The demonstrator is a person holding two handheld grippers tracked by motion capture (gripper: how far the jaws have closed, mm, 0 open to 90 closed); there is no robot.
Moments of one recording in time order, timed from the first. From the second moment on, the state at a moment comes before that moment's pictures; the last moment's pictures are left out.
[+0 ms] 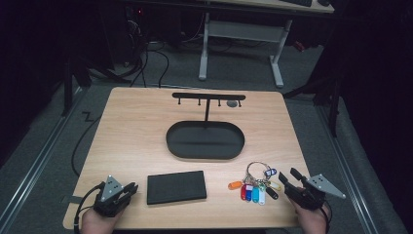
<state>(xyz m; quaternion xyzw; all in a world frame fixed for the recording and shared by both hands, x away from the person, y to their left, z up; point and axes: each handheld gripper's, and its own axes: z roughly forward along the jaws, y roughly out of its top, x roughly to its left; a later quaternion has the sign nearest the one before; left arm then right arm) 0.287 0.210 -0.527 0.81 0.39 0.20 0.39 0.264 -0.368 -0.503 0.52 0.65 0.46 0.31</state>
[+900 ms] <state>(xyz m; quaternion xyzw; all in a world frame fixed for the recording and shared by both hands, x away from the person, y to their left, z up) 0.240 0.145 -0.523 0.87 0.27 0.17 0.38 0.266 -0.366 -0.504 0.52 0.66 0.45 0.30</state>
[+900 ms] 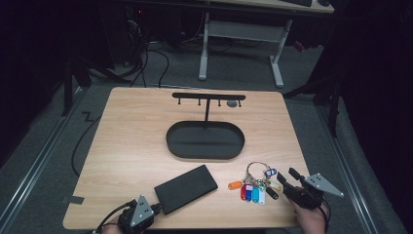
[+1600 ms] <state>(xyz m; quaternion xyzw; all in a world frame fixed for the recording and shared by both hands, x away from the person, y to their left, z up) 0.256 0.109 -0.507 0.87 0.23 0.12 0.42 0.268 -0.369 -0.505 0.53 0.65 0.45 0.31</state>
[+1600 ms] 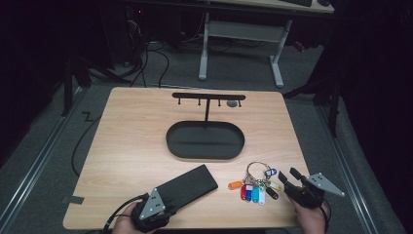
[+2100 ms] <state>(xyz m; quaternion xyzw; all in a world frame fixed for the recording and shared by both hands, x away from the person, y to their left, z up) 0.266 0.025 -0.518 0.91 0.18 0.13 0.36 0.268 -0.371 -0.507 0.54 0.64 0.45 0.30</state>
